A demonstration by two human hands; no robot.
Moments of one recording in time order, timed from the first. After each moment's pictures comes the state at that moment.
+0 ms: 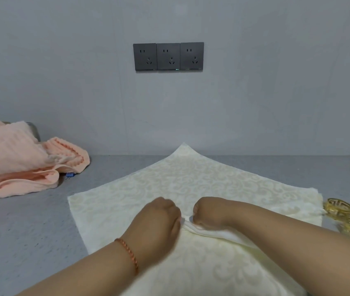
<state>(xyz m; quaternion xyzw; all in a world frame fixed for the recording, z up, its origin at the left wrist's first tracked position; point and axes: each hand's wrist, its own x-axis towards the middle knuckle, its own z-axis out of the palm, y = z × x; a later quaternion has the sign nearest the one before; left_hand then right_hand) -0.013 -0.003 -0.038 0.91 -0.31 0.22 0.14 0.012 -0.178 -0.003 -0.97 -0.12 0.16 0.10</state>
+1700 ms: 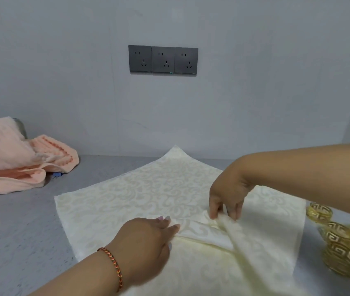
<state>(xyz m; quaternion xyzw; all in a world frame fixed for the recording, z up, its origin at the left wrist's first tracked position) -0.041 0.000 -0.038 0.94 -0.32 0.12 0.03 0.016 -0.217 0.079 -0.91 -0.13 0.39 -0.02</state>
